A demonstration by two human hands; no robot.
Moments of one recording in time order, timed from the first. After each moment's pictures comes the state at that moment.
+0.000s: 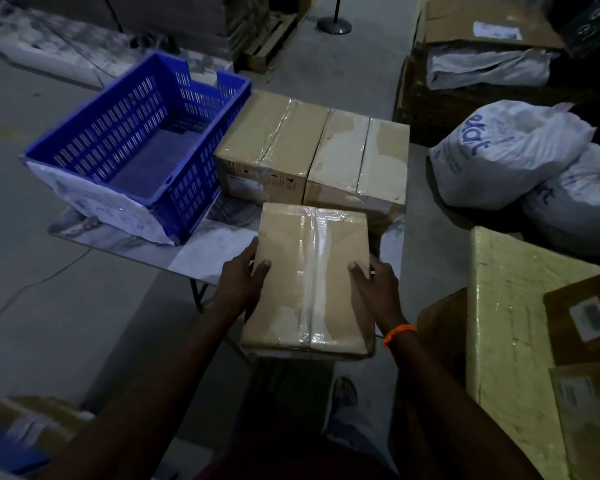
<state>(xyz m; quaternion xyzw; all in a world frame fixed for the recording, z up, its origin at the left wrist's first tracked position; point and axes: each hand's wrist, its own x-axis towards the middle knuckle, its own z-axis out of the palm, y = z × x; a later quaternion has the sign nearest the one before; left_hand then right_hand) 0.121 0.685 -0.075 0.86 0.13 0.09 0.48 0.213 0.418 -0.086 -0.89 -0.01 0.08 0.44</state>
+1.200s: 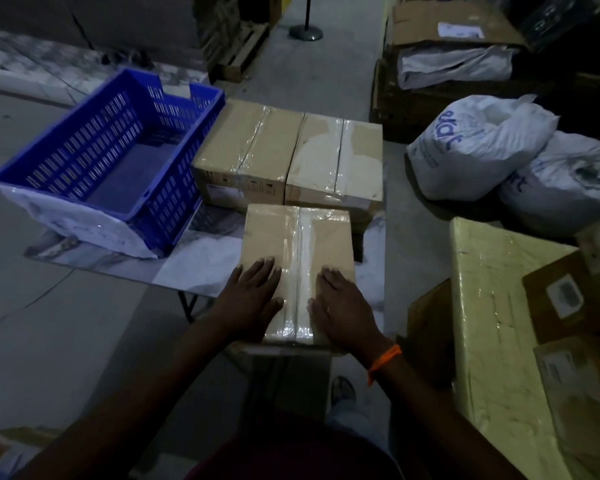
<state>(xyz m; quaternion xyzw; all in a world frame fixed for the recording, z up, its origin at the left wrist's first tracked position) 0.106 0.664 -0.066 0.99 -0.09 -0.11 0.09 0.149 0.429 -0.063 -0.95 -0.25 0.10 0.18</state>
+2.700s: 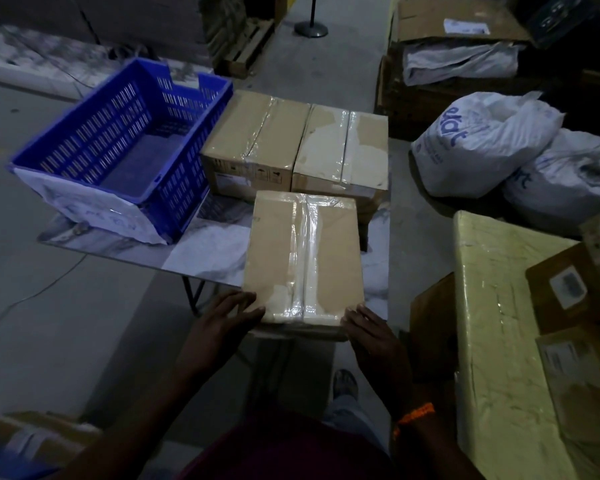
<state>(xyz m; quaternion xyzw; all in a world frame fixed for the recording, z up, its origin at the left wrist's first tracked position) 0.006 0.692 -0.095 0.95 -0.11 0.11 0.28 0.068 0.357 -0.114 -0.90 -0.31 -0.13 0.27</state>
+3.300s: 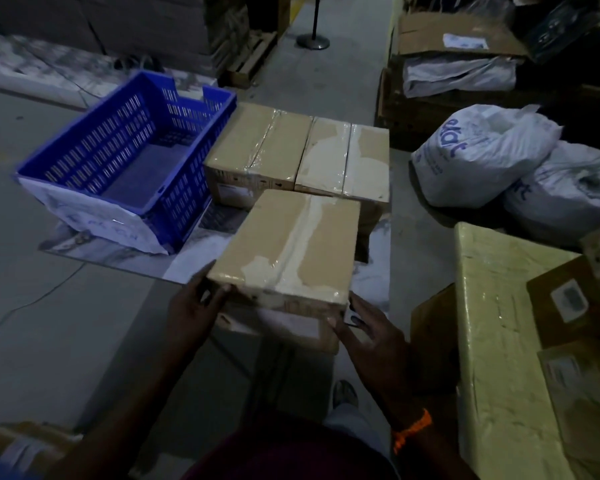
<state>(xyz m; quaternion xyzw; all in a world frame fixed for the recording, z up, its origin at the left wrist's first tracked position) 0.031 0.709 -0.041 0.81 0.18 0.13 0.54 0.068 0.408 -0.019 -0.85 -0.13 -0.04 0.51</state>
